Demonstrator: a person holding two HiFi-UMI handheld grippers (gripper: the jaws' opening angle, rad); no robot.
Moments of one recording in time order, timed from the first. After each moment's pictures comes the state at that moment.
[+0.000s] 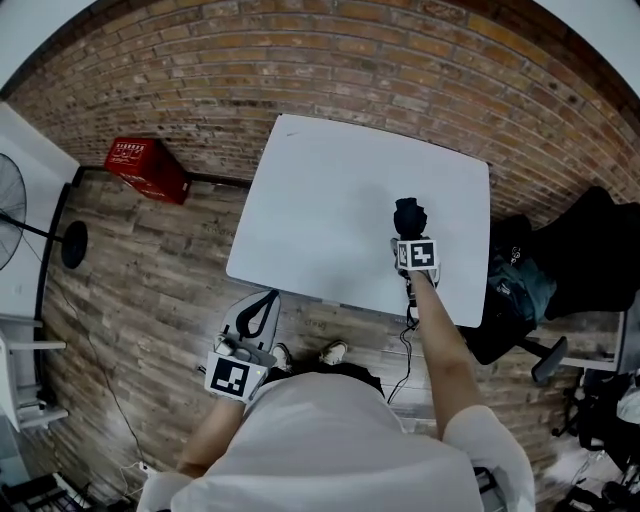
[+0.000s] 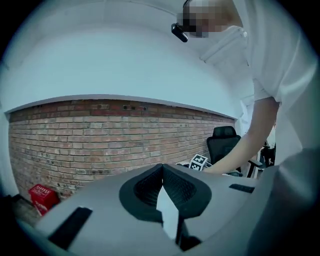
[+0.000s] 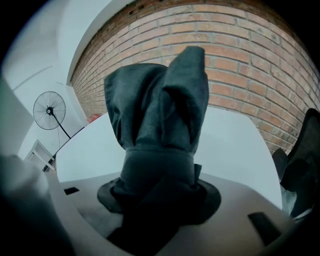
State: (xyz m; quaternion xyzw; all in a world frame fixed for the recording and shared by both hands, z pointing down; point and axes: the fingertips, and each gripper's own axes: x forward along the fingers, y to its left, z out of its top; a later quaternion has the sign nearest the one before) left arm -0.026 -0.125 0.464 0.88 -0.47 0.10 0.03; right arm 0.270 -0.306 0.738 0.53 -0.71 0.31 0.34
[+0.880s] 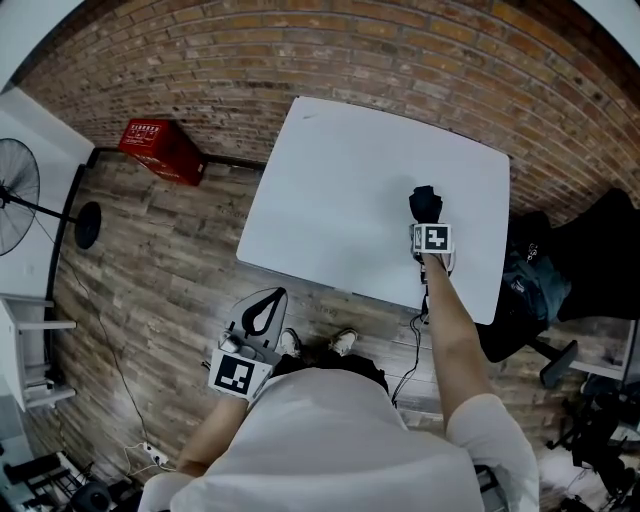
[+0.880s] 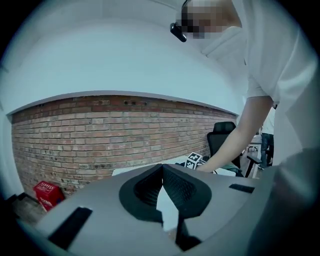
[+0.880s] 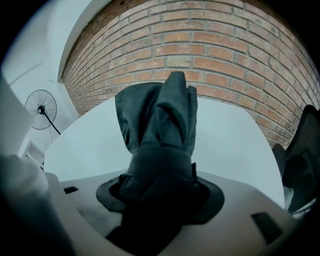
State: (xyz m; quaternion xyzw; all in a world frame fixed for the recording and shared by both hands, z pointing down) left arm -0.029 -0.109 0.478 0.87 -0.48 0.12 0.04; right arm 0.290 -0.323 0.772 0.55 -0.68 0.33 0.36
